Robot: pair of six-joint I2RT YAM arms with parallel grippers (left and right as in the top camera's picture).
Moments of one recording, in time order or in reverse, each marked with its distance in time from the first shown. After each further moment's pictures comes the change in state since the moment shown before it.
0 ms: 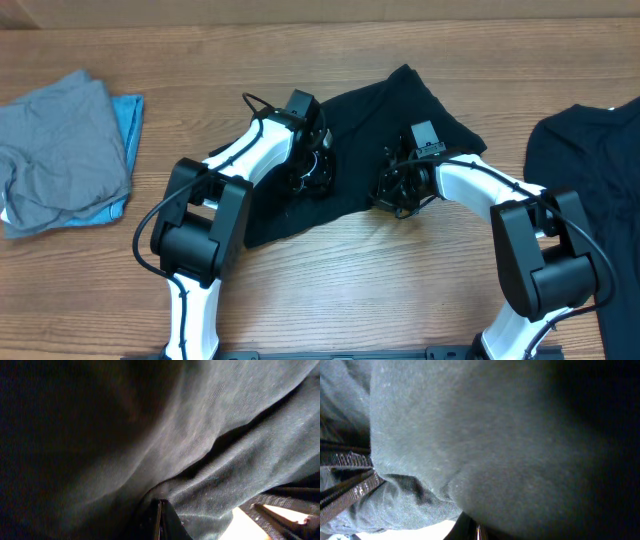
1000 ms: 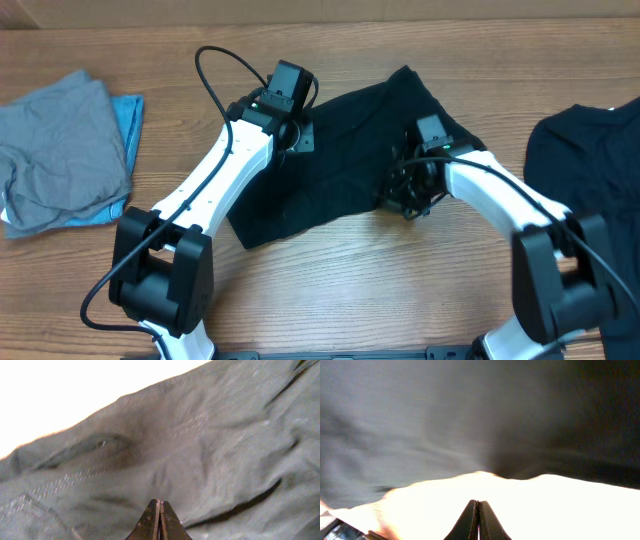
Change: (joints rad) left arm 0.003 -0.290 -0.007 0.098 -0.540 -0.048; right arm 0.006 -0.129 0.061 -0.210 0.032 -0.026
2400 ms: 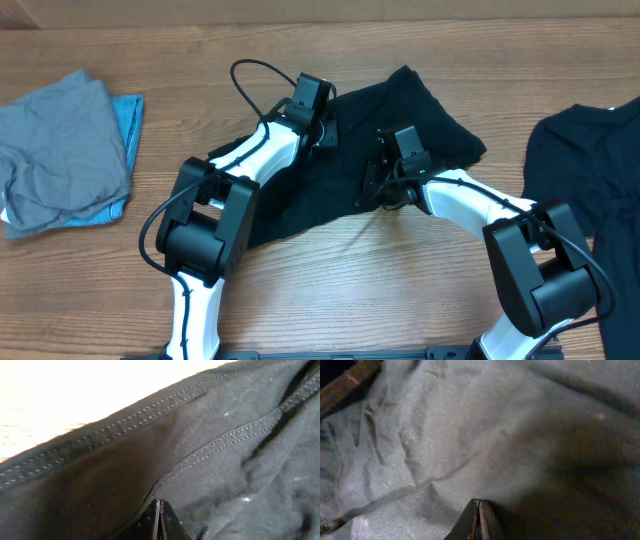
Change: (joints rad) left arm -0.024 0.298 0.000 0.459 0.119 0.000; right arm 0.101 0.071 -0.138 0.558 0.285 0.074
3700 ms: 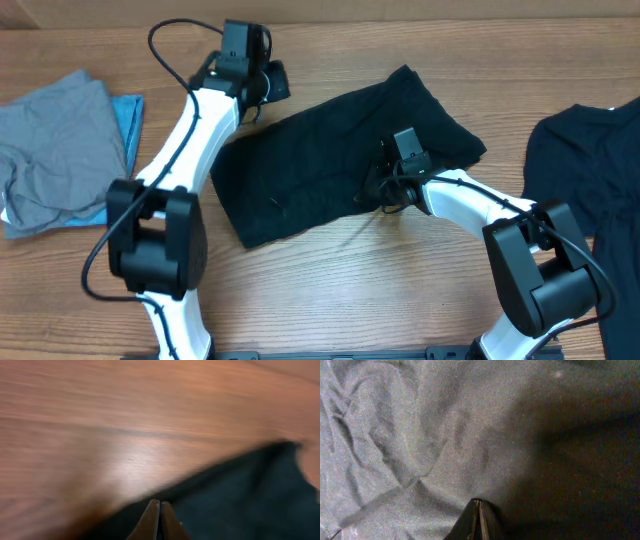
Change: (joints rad) left arm 0.208 -0.152 0.187 -0.265 0.092 0.035; right arm 0.000 0.000 0.000 -0.055 0.018 0.143
